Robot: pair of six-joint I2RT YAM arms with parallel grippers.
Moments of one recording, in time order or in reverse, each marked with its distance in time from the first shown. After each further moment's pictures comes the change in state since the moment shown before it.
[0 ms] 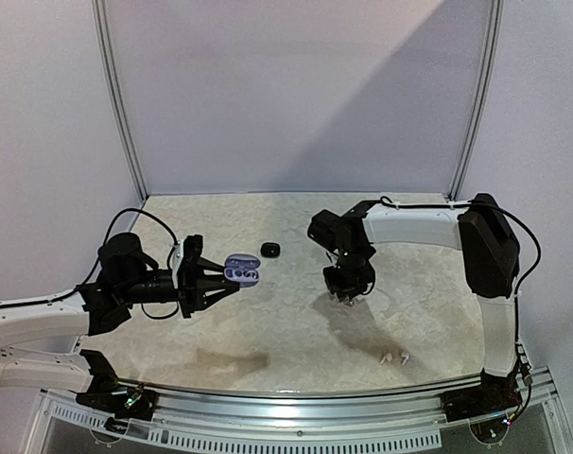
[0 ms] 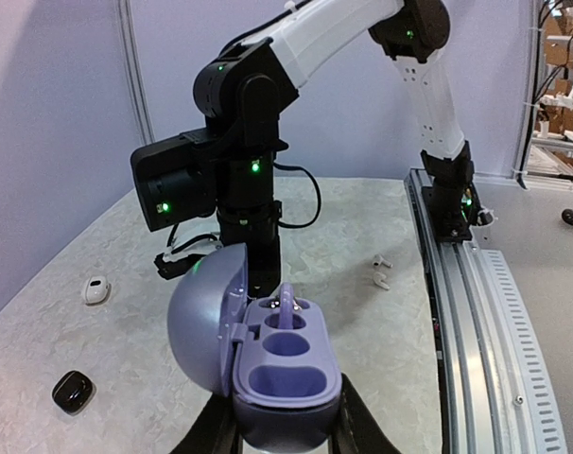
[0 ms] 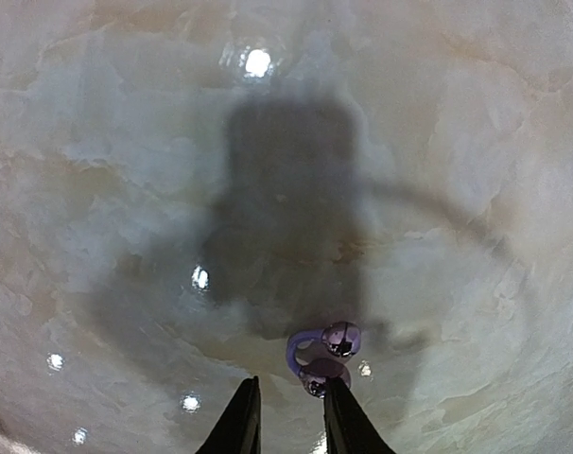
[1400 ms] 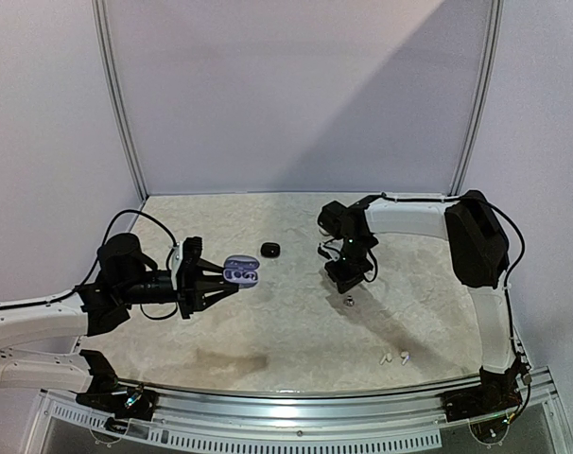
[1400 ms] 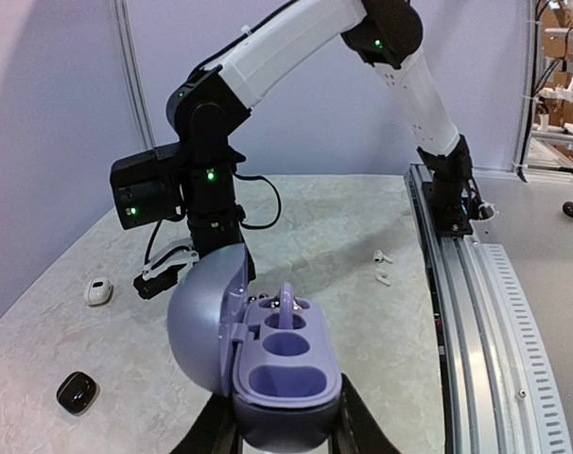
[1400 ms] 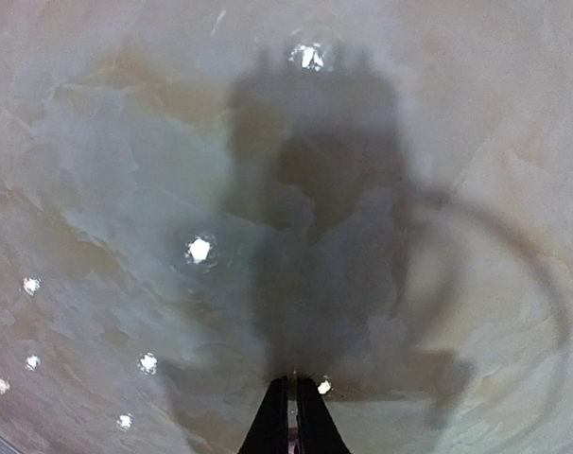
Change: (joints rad) left arm 0.000 -0.014 -0.002 -0.020 0.000 0.027; right arm -0.114 0.108 0.085 0.050 -0.153 -0.389
